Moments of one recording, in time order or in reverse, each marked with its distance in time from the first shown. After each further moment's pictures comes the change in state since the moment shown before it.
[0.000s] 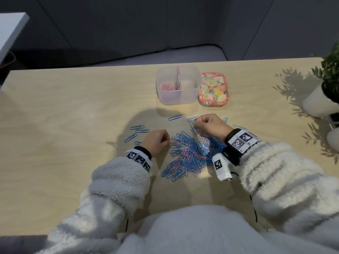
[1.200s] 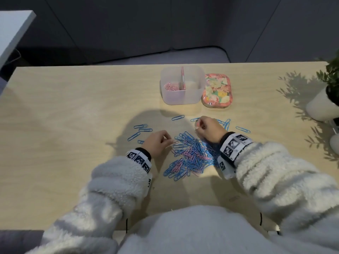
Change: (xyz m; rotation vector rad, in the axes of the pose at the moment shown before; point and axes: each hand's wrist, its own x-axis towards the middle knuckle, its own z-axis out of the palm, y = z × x) left_hand -0.008 -0.006 0.002 -0.186 0.005 -0.110; right_hand 0.017 0.014 0.010 -0.658 0.076 -0.127
